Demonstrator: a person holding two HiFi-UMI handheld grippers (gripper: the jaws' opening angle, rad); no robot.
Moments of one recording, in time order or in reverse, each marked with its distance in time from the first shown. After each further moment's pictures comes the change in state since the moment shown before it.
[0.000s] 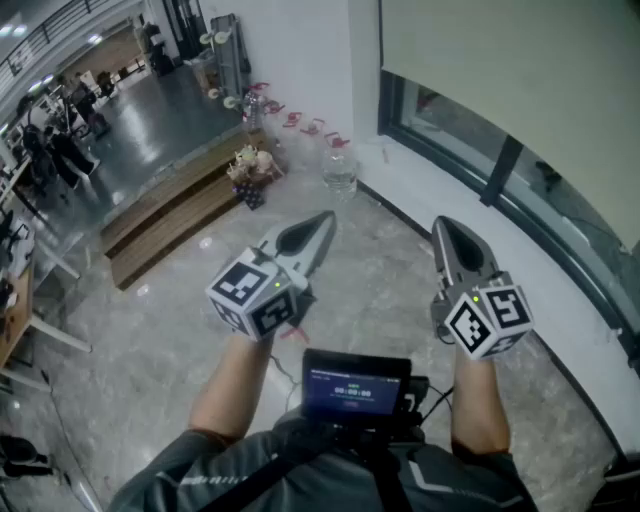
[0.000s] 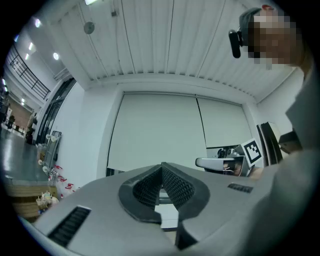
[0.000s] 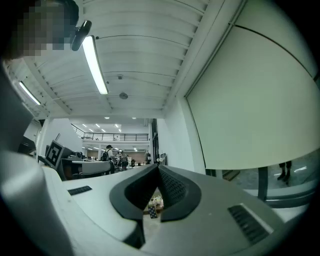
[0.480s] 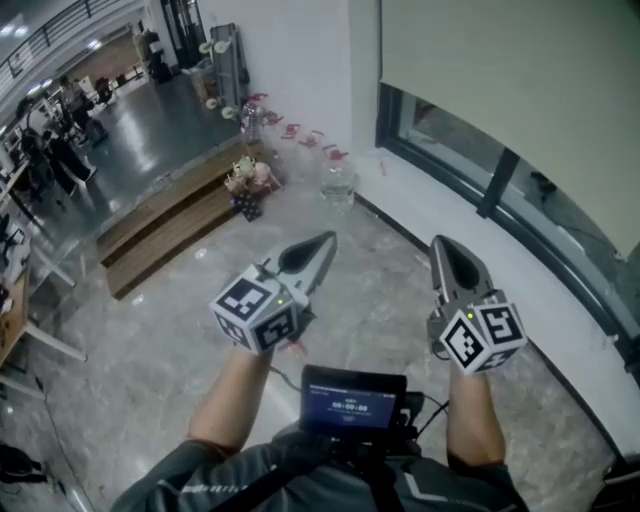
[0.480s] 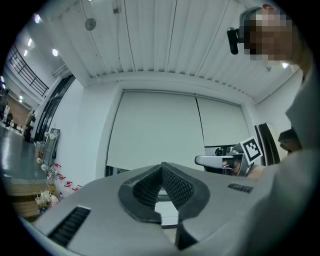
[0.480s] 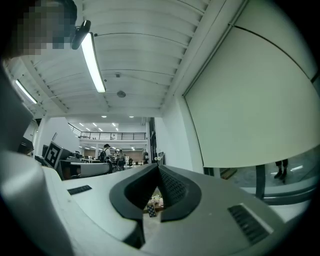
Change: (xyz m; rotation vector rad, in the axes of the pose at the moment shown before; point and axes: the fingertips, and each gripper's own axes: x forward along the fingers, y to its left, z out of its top) left arm -0.002 0.006 -0.014 -0.020 0.003 -0.042; right arm 0.006 0.003 -0.013 0.002 0.008 -0.018
